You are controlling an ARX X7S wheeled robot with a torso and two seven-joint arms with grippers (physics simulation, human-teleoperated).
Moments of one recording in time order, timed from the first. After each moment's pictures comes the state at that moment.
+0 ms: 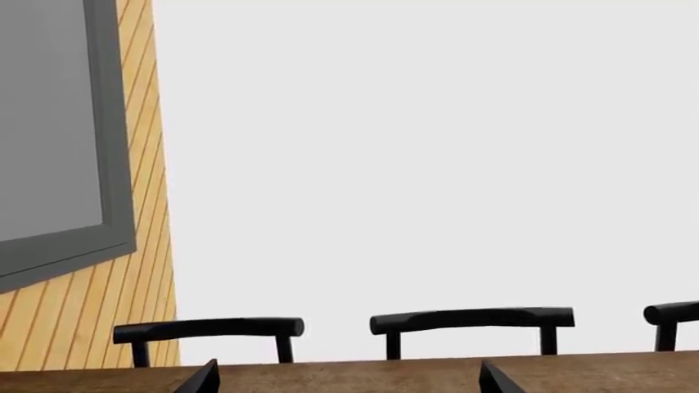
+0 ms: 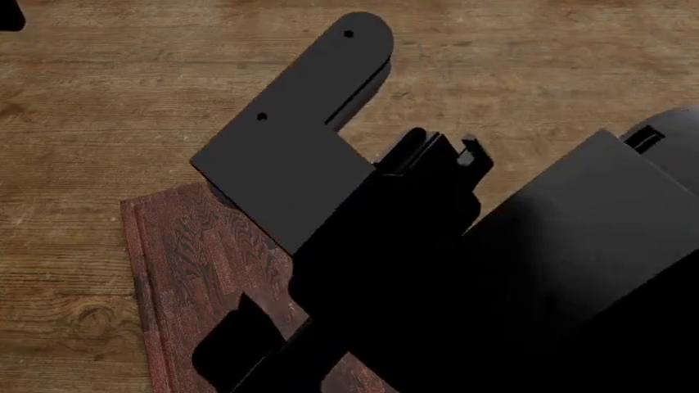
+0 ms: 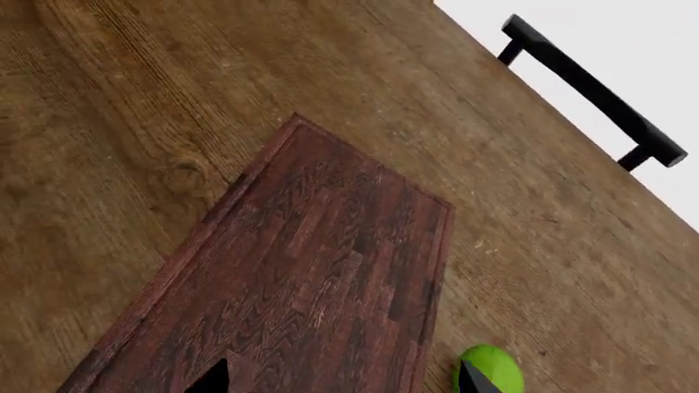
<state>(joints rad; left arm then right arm) -1.15 -0.43 0.11 0.17 -0.52 -0.95 -0.22 1.62 0.57 -0.81 -0.30 2.25 1.38 1.08</state>
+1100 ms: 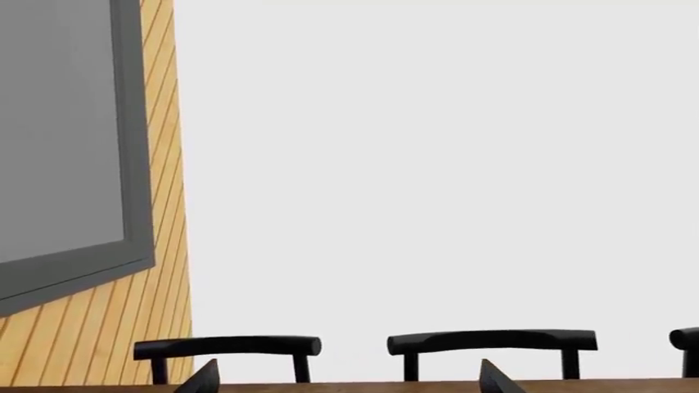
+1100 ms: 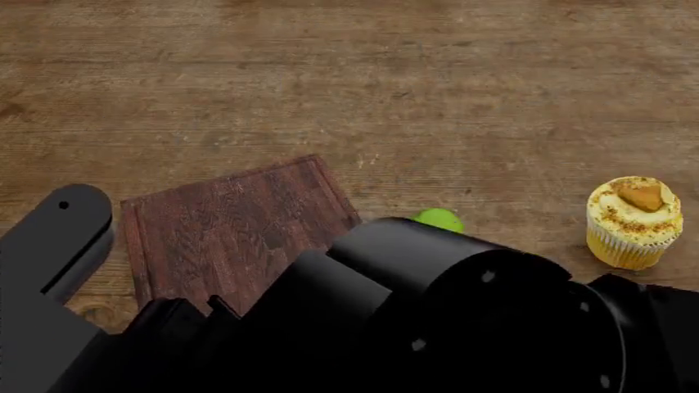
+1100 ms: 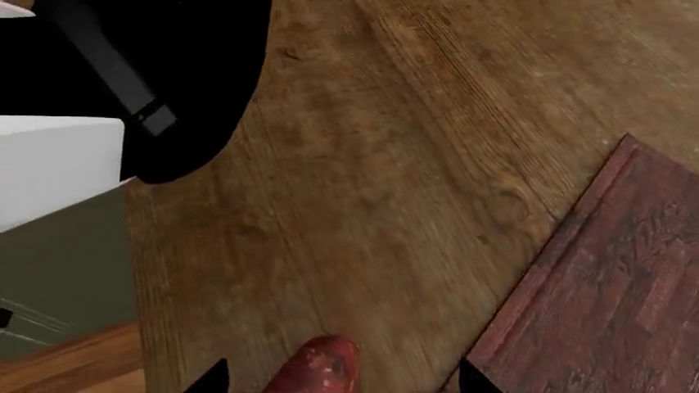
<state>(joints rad) -1.19 -0.46 0.10 0.16 -0.53 -0.95 -0.22 1.55 0.28 -0.96 -0.37 2.42 1.11 1.05</state>
